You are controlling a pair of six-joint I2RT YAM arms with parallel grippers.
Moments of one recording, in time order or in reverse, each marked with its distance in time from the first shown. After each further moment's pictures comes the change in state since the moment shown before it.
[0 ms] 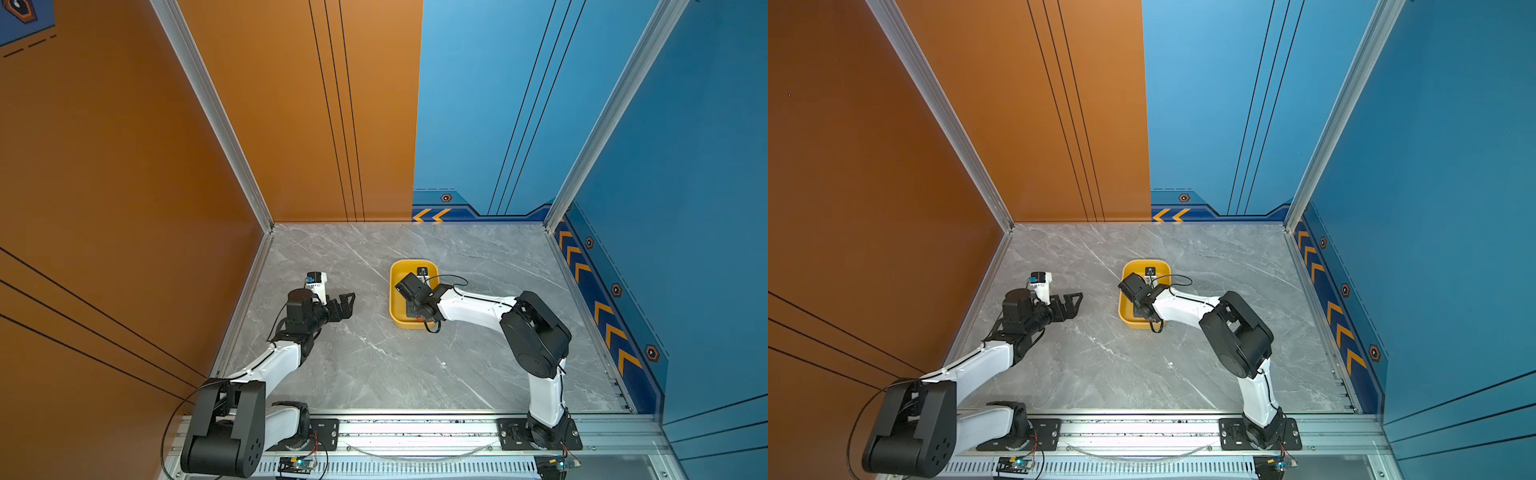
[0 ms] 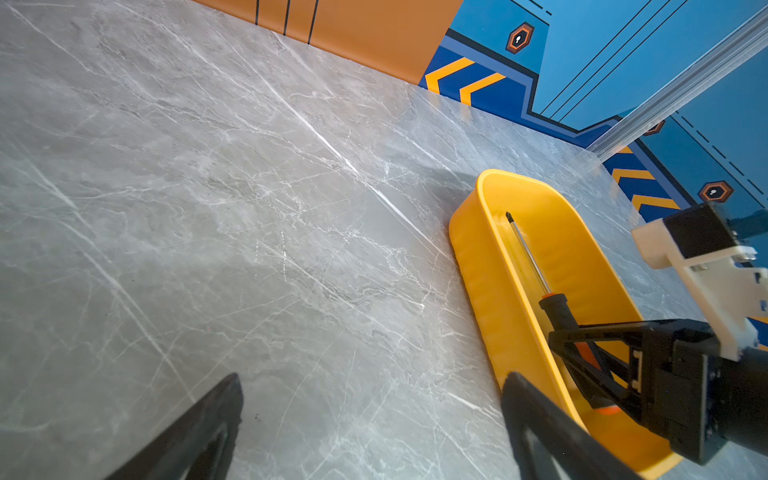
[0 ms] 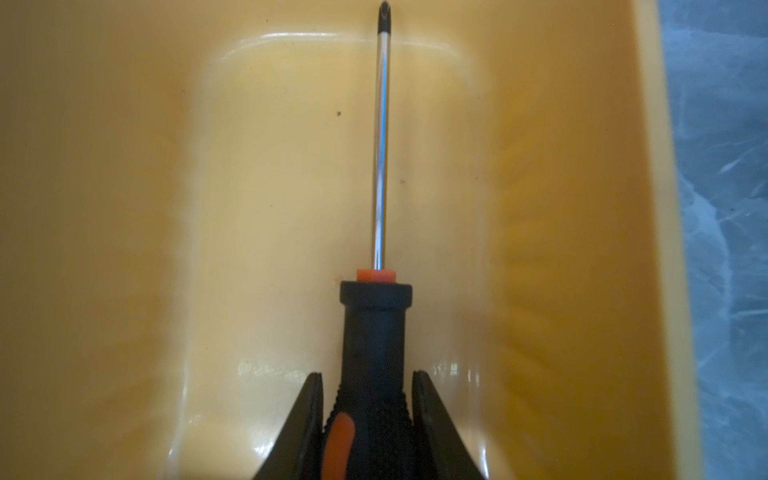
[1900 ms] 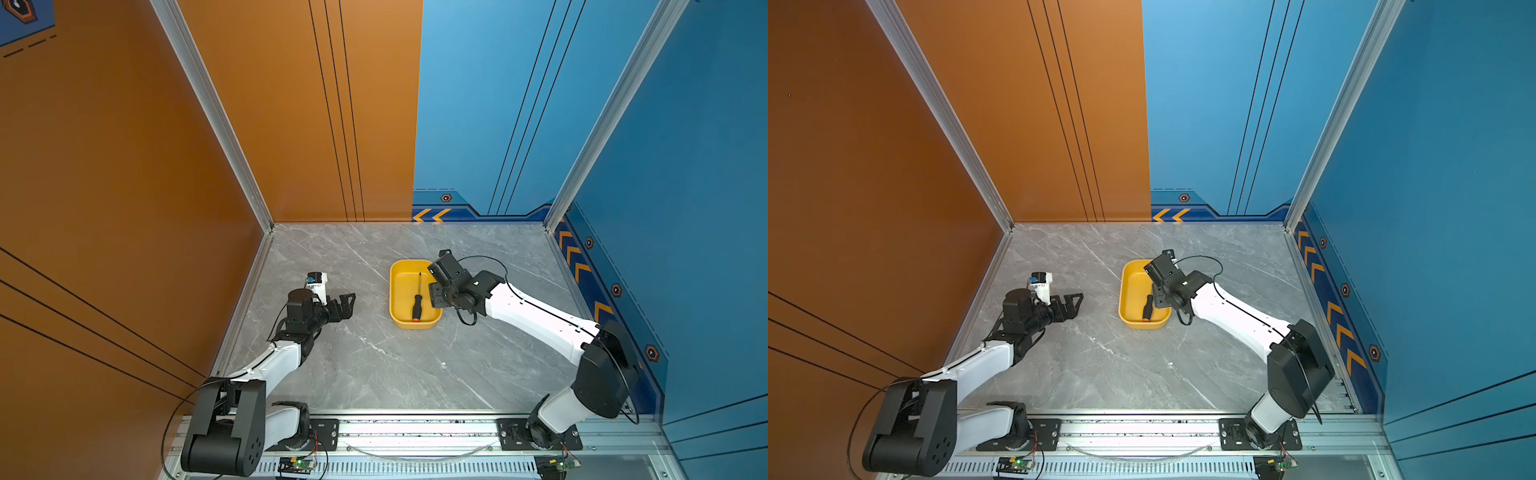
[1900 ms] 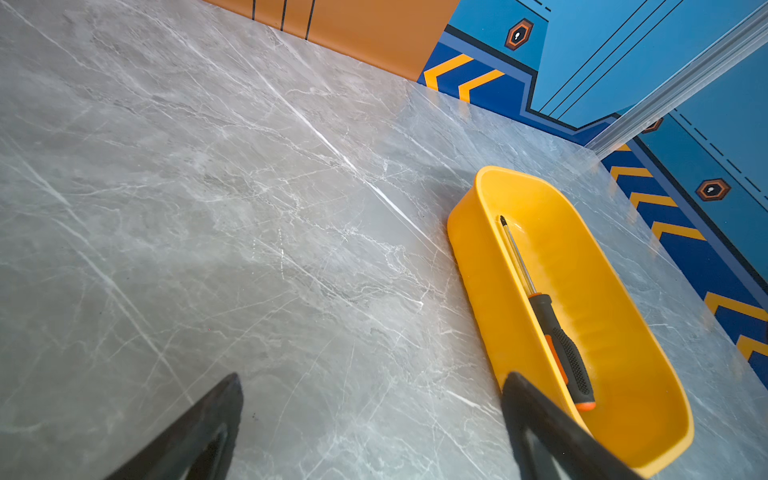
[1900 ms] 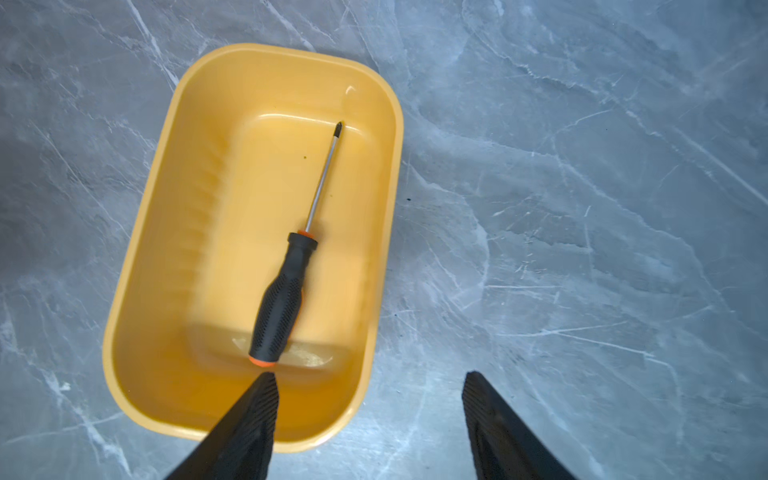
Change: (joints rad) left arm 0.000 0.005 0.000 0.000 0.007 0.000; right arm -0.094 -0.435 -0.090 -0.235 -0.045 -0.299
